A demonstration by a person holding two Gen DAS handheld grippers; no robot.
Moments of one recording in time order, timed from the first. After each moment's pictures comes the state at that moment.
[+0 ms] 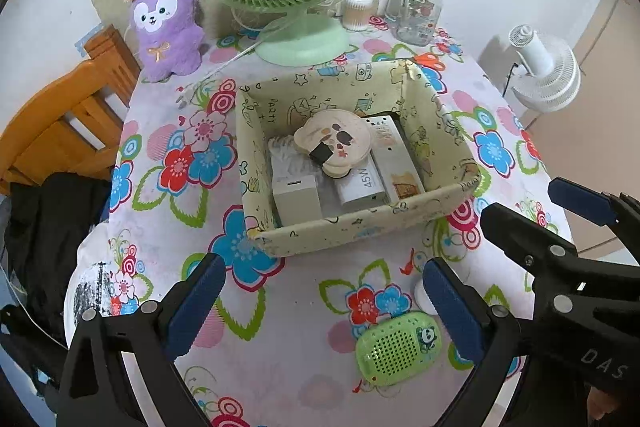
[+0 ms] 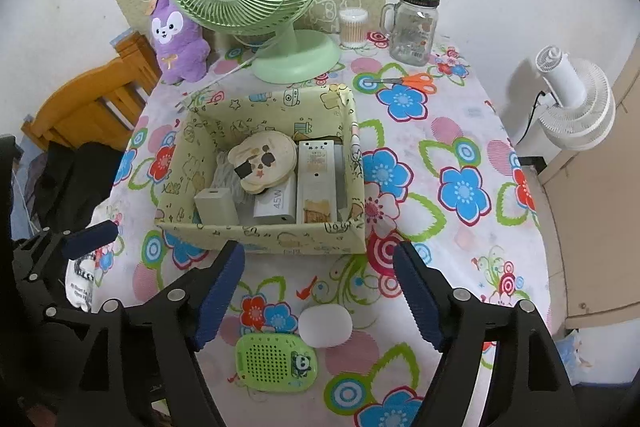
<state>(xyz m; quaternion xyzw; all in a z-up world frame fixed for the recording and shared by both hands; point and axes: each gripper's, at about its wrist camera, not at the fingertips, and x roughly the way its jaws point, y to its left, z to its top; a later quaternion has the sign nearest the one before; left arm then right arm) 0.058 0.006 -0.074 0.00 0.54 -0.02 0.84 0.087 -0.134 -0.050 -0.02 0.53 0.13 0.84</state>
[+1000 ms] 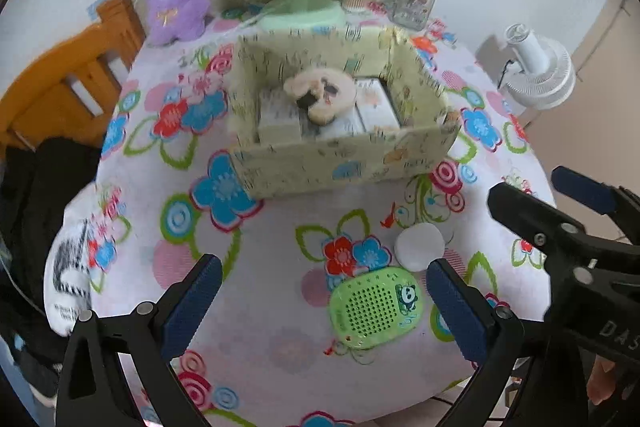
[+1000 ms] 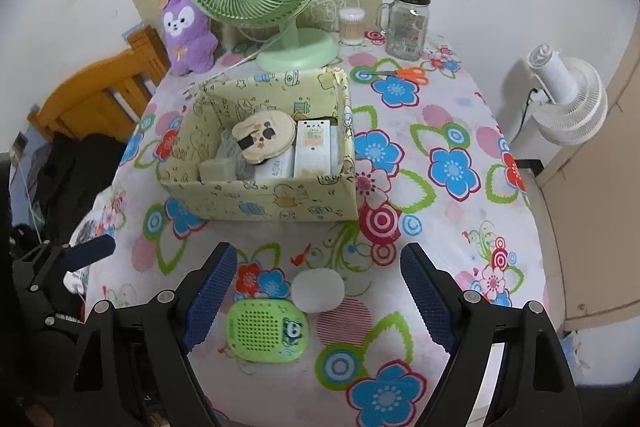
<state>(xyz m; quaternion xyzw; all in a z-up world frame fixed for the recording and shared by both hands) 0.010 -0.008 -0.099 -0.04 0.56 -0.01 0.83 0.049 -0.154 -0.058 -0.04 0.51 0.14 0.85</state>
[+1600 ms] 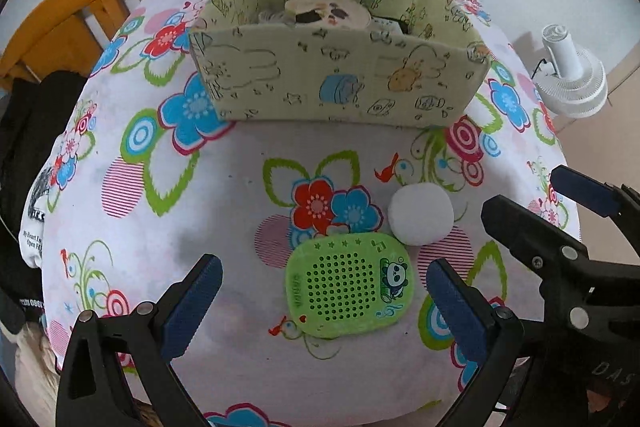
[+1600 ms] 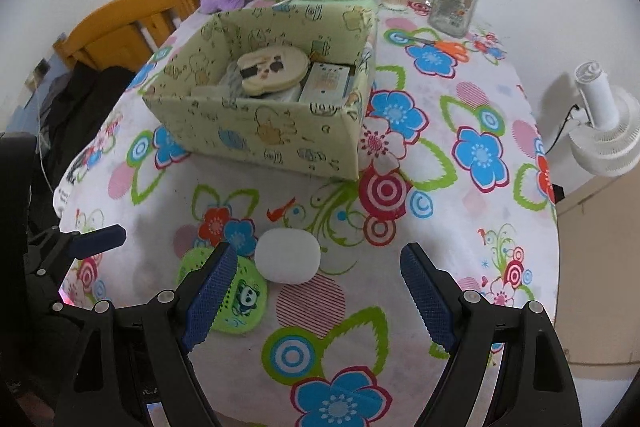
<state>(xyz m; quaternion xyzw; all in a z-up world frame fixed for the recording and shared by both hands) -0.002 -0.038 -0.160 -0.10 0.58 0.04 0.81 0.052 -0.170 -0.116 -0.11 0.54 0.21 0.81</state>
